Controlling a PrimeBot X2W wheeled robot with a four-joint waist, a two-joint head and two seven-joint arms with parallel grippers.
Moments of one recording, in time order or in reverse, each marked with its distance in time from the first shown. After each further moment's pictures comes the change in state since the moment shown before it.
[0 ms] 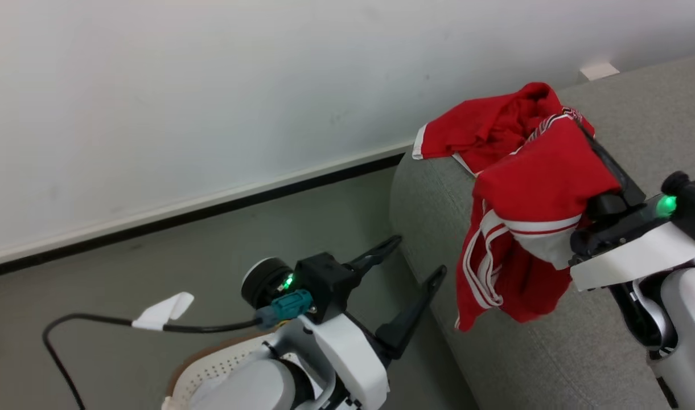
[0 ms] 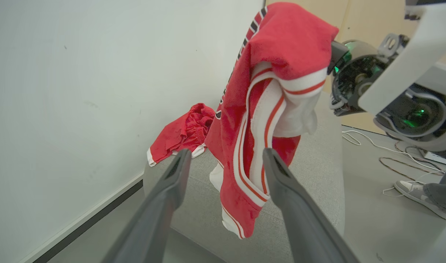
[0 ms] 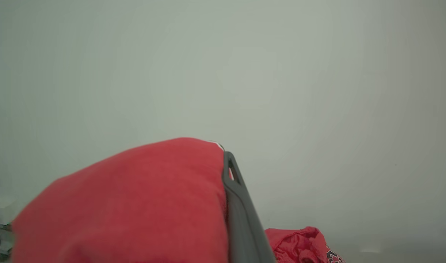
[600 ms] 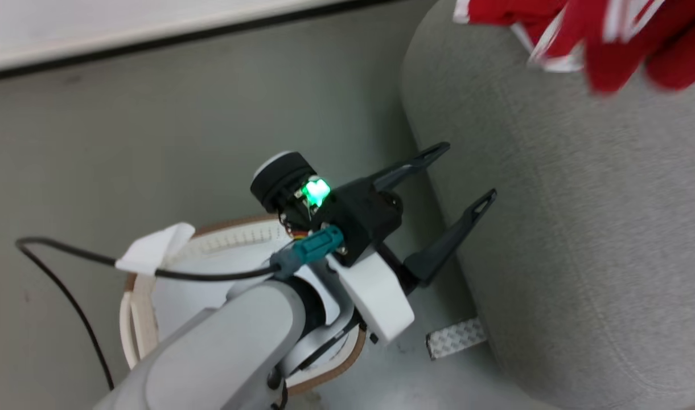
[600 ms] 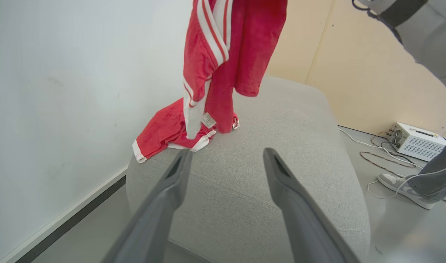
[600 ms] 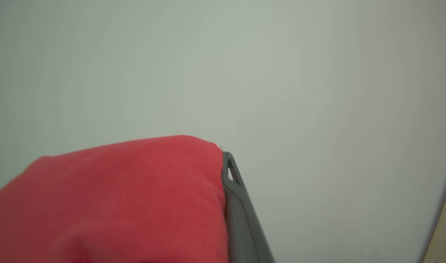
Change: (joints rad) left arm -0.282 0.000 -0.025 -0.035 0.078 -0.123 0.044; right arm -0.420 -0.010 -0.475 -0.083 -0.095 0.000 0.206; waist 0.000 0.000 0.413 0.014
